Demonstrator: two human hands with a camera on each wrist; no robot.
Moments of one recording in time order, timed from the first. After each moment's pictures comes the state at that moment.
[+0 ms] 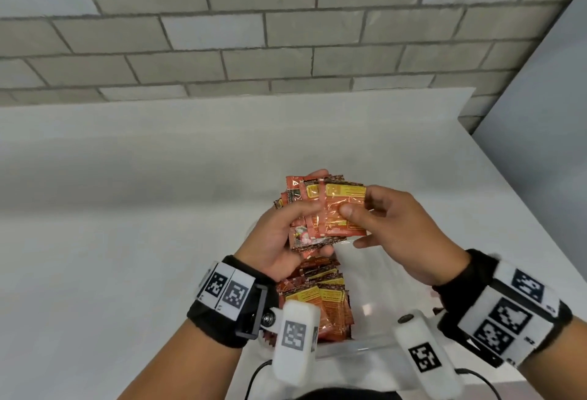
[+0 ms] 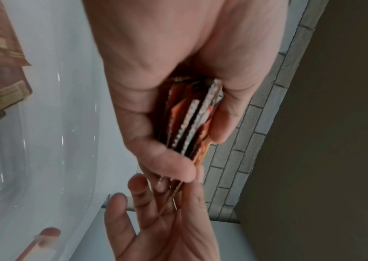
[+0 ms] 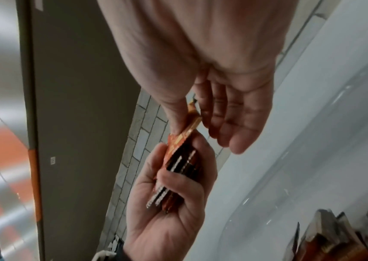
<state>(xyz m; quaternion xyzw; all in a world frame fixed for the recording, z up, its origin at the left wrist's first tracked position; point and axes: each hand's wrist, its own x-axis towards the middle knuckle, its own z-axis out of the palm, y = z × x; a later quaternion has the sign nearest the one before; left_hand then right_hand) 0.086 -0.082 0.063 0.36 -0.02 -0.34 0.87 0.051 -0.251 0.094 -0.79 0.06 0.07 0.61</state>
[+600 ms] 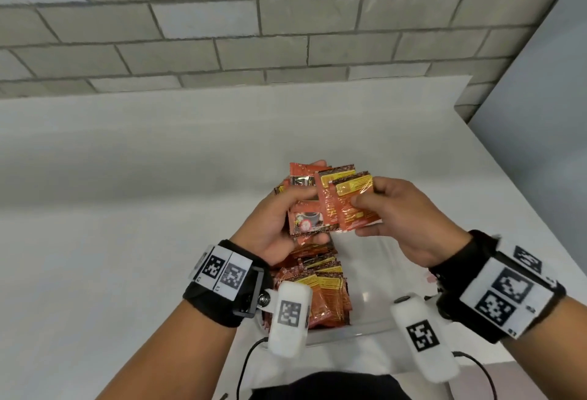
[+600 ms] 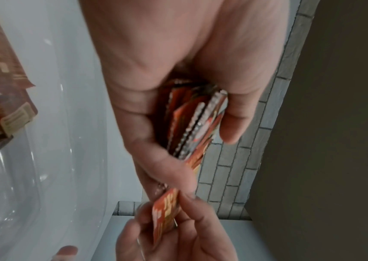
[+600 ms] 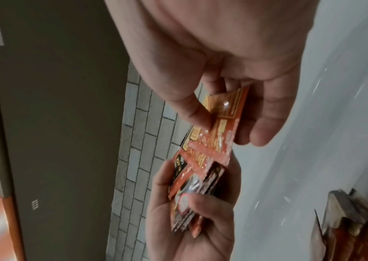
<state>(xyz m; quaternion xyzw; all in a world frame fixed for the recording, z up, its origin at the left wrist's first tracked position) 0.094 -0.078 0.060 0.41 -0.02 -0.35 0.84 0.055 -0.254 0.094 -0.74 0.15 0.11 0.64</state>
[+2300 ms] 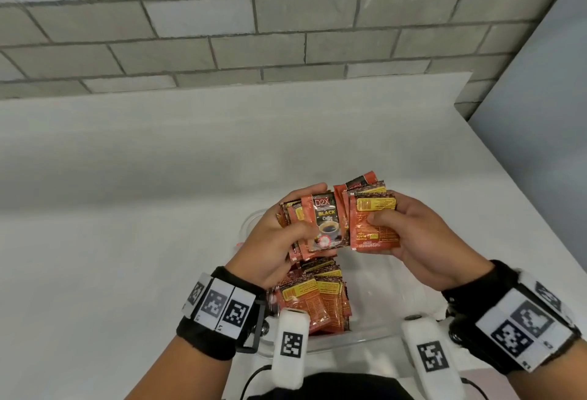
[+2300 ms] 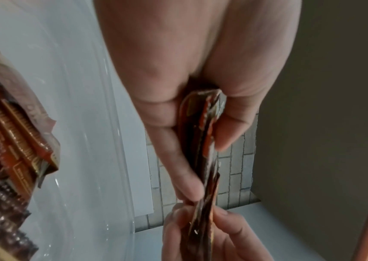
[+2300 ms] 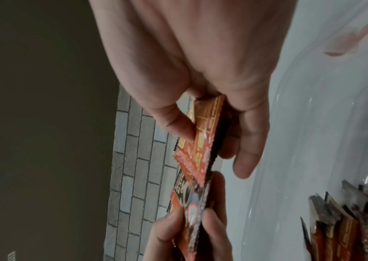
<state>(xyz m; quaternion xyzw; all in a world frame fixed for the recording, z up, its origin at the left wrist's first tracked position) 0.076 -0.076 0.048 0.48 -0.05 -0.29 0.83 0.040 -0.269 0.080 -0.66 0.14 0.13 0.73</state>
